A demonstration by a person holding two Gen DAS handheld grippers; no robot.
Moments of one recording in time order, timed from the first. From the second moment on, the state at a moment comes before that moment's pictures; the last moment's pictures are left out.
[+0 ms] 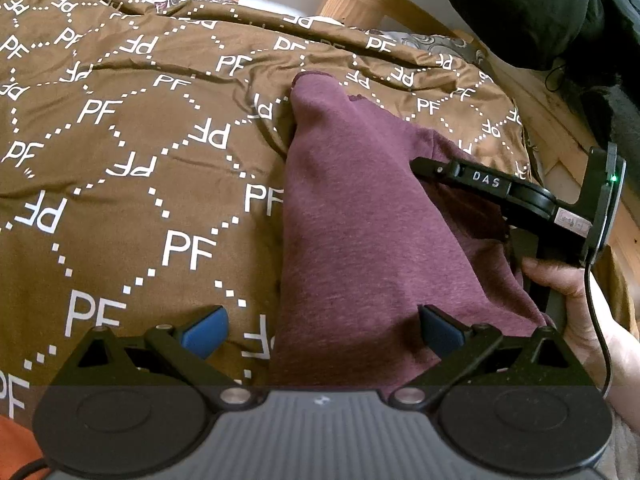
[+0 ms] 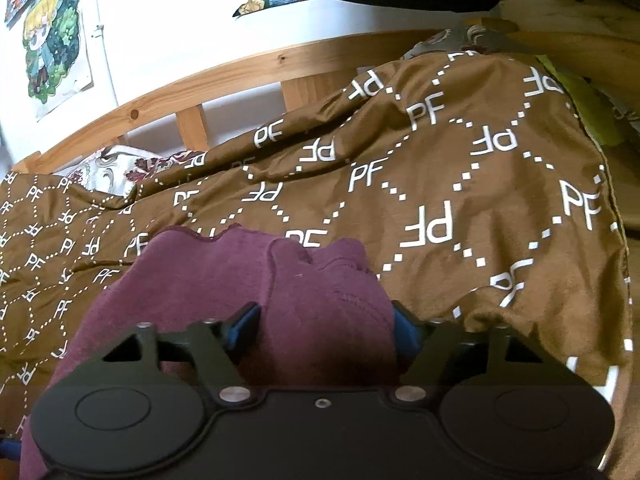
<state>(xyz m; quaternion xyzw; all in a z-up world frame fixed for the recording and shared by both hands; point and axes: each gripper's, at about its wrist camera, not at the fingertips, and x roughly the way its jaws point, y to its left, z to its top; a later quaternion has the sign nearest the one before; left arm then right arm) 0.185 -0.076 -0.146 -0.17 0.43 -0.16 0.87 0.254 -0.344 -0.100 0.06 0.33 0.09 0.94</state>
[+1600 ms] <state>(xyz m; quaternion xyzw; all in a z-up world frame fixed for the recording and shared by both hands) 0.174 -0.054 -0.082 -0.15 0.28 -0.13 0.94 0.234 -0.267 -0.019 -0.06 0.17 0.13 0.98</state>
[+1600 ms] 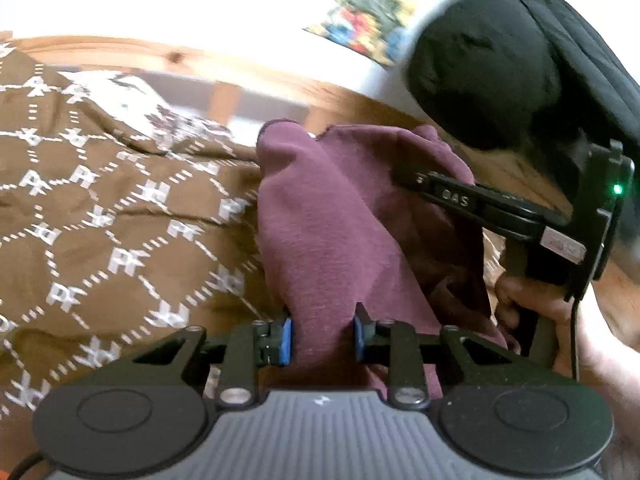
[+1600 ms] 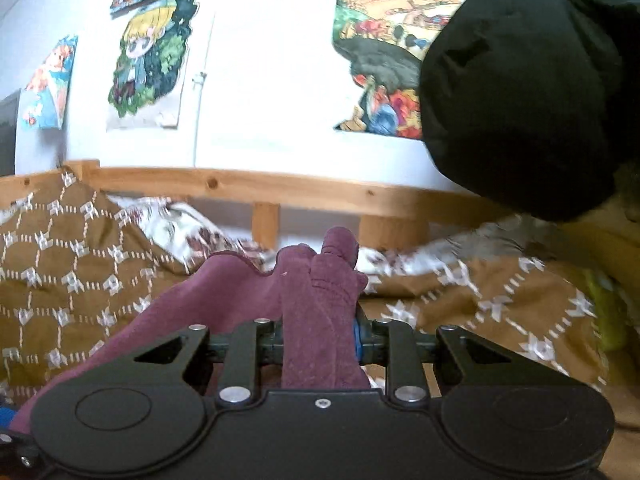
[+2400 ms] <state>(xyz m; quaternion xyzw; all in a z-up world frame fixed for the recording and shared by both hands) 0.234 0.023 -0.113 -0.25 0.33 -0.01 0.91 0.341 -0.220 -0.079 -0.01 0.22 0.15 0.96</state>
